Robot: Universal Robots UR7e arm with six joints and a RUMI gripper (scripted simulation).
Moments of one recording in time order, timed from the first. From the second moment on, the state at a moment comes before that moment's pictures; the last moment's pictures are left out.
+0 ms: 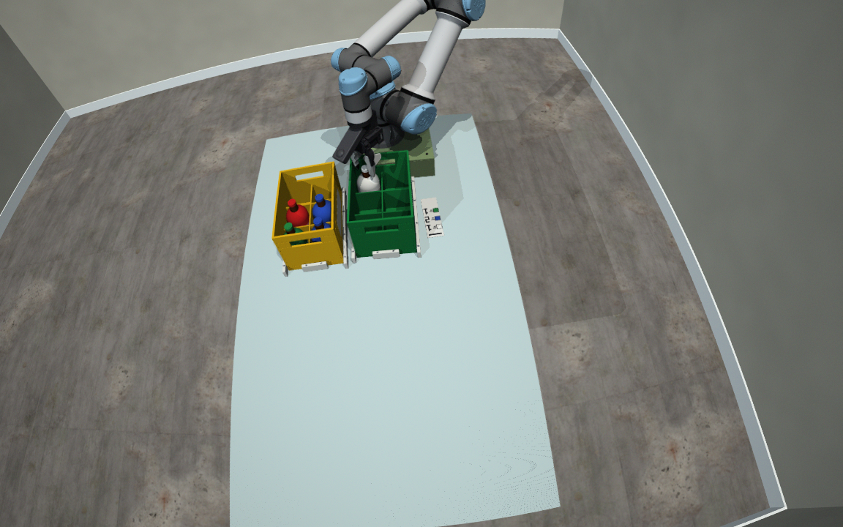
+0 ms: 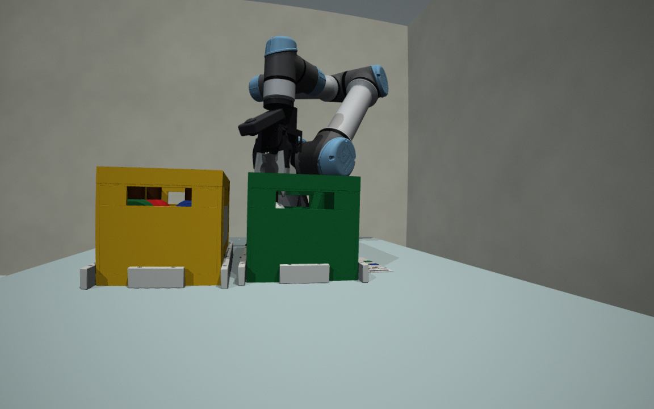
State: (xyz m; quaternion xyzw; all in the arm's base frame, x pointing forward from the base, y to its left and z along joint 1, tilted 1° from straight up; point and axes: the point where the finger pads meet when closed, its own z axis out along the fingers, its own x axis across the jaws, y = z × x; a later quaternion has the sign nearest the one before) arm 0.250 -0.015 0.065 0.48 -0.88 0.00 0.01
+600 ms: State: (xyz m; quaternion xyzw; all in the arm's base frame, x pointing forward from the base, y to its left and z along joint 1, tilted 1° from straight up) arm 0.252 -0.017 0.083 0.48 -0.88 0.00 0.00
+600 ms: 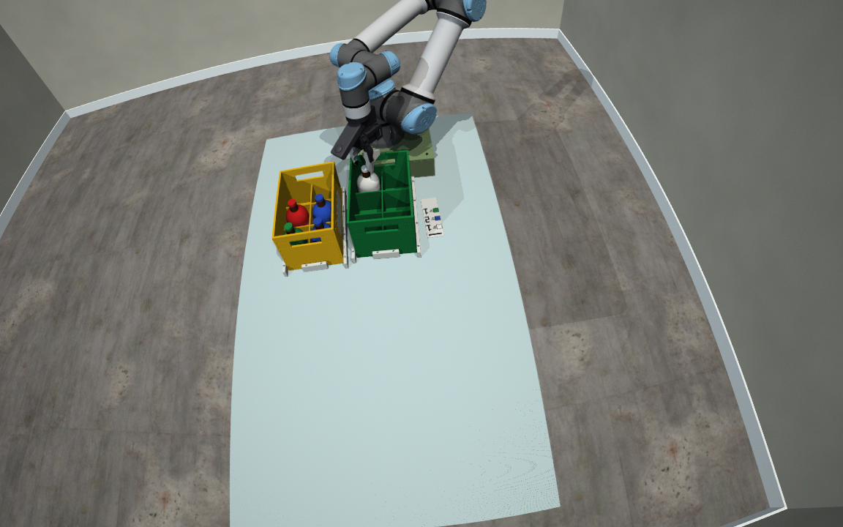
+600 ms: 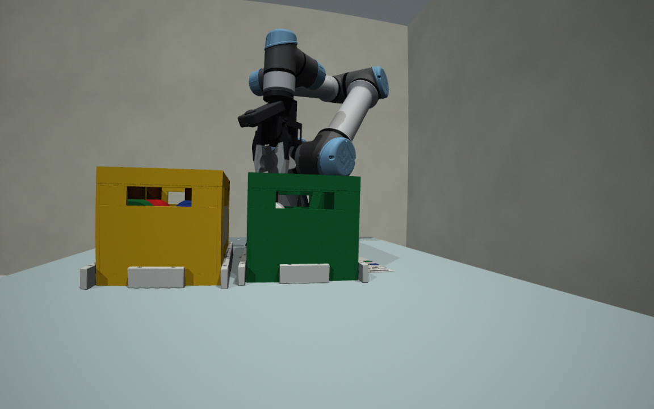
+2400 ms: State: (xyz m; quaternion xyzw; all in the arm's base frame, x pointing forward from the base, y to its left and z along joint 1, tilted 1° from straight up) arm 0.251 -0.016 0.149 0.48 -0.88 -0.01 0.01
